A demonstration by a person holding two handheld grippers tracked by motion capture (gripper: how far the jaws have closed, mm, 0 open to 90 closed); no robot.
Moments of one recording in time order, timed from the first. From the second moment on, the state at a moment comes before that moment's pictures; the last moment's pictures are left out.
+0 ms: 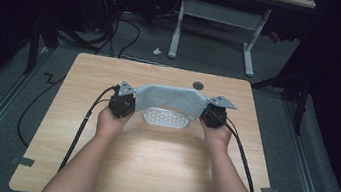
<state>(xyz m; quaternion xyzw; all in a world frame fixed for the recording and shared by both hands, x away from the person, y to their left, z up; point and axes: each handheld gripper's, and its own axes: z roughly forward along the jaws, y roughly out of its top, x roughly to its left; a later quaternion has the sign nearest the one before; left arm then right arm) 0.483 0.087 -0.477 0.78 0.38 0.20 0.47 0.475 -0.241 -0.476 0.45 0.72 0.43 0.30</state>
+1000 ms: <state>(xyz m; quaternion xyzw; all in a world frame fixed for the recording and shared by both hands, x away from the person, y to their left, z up) 0.483 0.132 -0.454 0.73 0.43 0.25 0.47 0.469 -0.275 -0.448 0.47 0.70 0.44 0.33</state>
